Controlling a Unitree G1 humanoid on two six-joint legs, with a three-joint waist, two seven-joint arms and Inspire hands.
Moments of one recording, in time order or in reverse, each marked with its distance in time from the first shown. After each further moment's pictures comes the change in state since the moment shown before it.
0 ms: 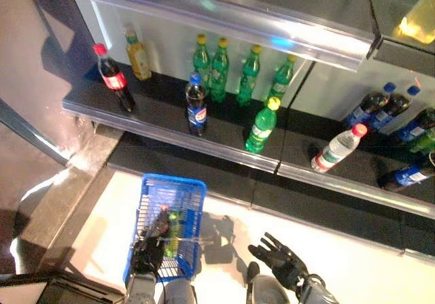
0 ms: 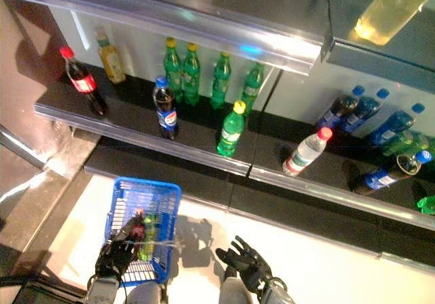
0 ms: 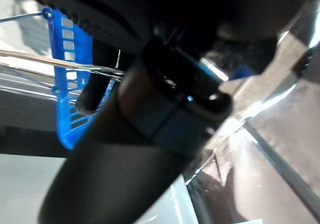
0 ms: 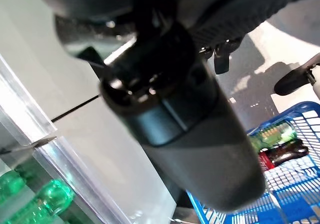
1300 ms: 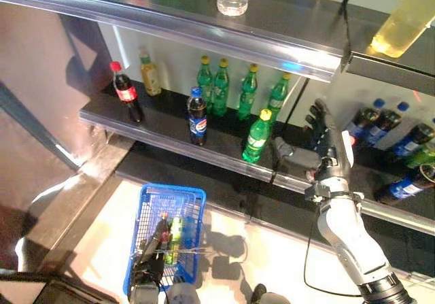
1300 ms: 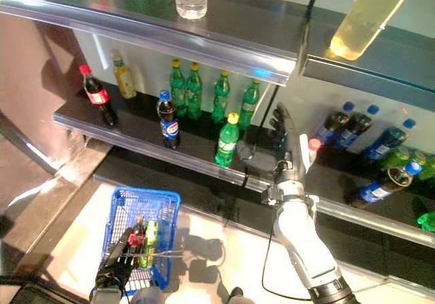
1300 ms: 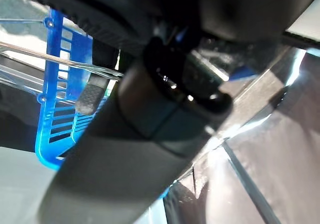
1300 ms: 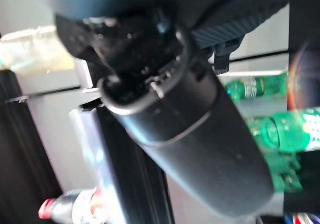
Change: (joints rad) left arm 0.019 -0.067 0.016 0.052 0.008 0.018 0.010; right arm -0.306 -0.204 -0.073 -0.580 -0.386 -0.128 -0.659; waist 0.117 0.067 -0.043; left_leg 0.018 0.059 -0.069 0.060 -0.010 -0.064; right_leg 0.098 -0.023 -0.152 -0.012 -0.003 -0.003
